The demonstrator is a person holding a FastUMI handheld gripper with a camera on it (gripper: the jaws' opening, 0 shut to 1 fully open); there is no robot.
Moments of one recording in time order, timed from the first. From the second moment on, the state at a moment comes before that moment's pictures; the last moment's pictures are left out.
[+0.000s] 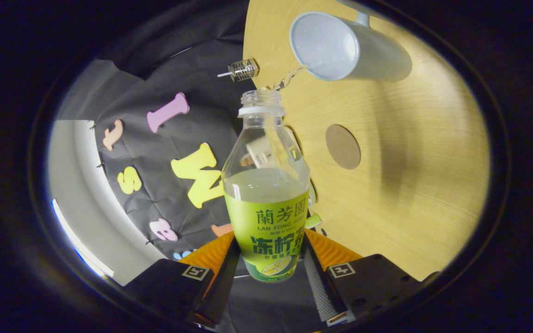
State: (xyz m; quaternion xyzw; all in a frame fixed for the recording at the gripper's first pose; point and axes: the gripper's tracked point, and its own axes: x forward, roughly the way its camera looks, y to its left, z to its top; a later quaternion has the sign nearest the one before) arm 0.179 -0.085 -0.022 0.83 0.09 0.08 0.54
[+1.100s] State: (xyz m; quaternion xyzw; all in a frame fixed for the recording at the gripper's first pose) arm 0.178 -0.101 0.010 0.88 0.06 0.10 0.47
